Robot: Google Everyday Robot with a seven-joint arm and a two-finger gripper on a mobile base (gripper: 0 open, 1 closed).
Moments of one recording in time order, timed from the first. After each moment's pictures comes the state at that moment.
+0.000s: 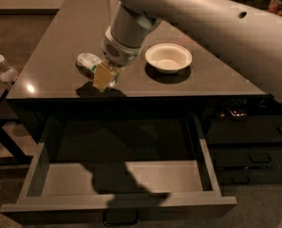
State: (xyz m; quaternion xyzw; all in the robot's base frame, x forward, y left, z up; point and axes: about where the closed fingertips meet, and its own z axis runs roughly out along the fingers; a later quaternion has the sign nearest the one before) arm 0.577 0.075 0.878 -0.48 0.85 0.15 0.18
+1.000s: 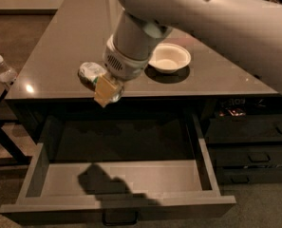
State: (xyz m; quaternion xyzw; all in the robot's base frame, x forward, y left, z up) arm 0.509 0.063 0.894 -0.45 0.87 0.14 0.17
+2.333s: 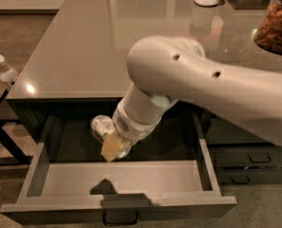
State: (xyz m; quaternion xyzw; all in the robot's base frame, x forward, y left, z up) arm 0.417 0.046 0.798 -0.37 0.91 0.17 0.09
